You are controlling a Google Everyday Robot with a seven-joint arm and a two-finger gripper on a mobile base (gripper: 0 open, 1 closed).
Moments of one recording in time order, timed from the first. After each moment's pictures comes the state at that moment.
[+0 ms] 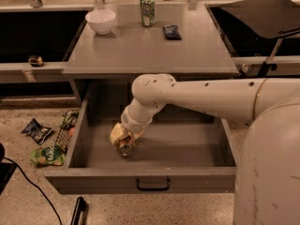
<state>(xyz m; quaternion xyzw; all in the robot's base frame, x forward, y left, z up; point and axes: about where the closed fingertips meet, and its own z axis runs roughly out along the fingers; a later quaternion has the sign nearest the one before) 0.558 0.094 0.625 -0.24 0.94 0.21 0.06</state>
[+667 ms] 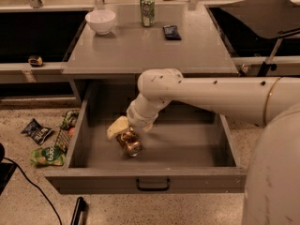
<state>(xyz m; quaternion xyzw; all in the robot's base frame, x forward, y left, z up) 0.571 0.074 0.641 -0.23 0.95 0.20 0.09</state>
